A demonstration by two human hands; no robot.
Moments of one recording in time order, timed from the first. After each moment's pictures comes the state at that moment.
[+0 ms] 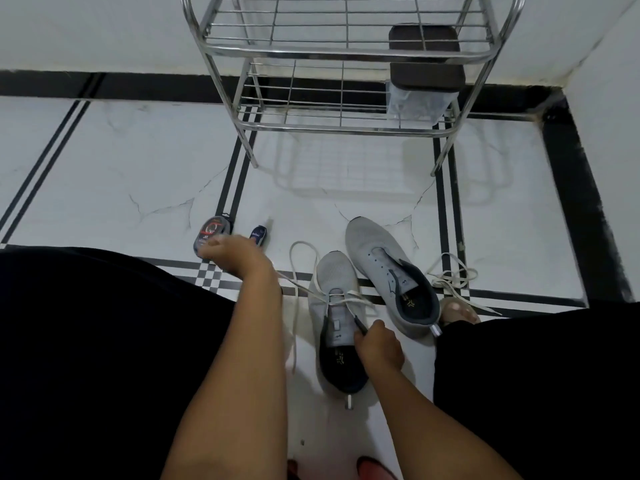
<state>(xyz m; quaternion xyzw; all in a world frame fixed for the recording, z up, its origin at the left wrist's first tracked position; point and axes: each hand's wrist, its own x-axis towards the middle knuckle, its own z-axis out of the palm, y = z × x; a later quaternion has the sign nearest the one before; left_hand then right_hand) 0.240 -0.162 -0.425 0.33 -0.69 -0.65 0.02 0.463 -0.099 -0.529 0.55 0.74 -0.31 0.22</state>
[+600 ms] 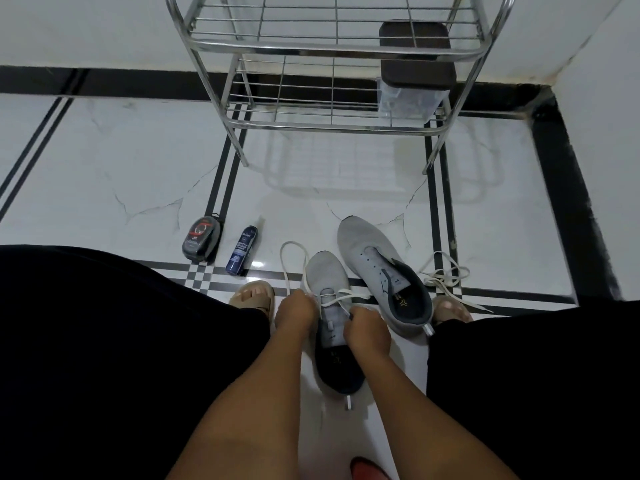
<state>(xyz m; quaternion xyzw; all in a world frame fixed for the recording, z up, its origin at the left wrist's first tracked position) 0.324 -0.161 -0.533 -0.02 -0.90 -0.19 -0.39 0.440 -0.088 -0.525 0.49 0.81 -0.28 0.19</state>
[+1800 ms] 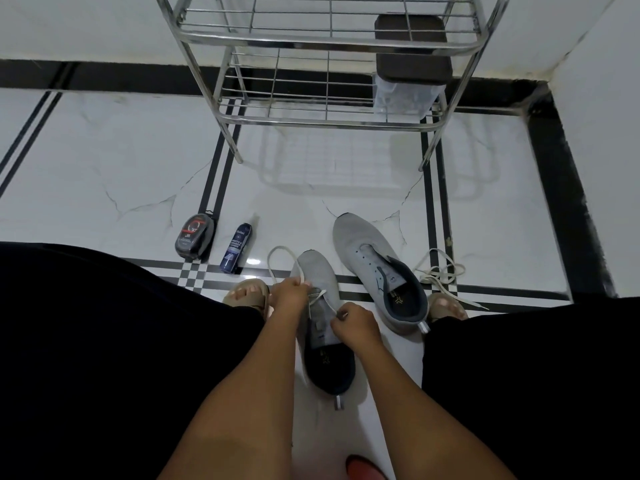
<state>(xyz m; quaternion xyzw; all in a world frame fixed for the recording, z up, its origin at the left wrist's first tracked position) 0.312 -0.151 -0.535 0.04 -0.87 -0.29 -0.39 0.437 -0.082 -0.517 0.48 0.74 -0.43 0.21</state>
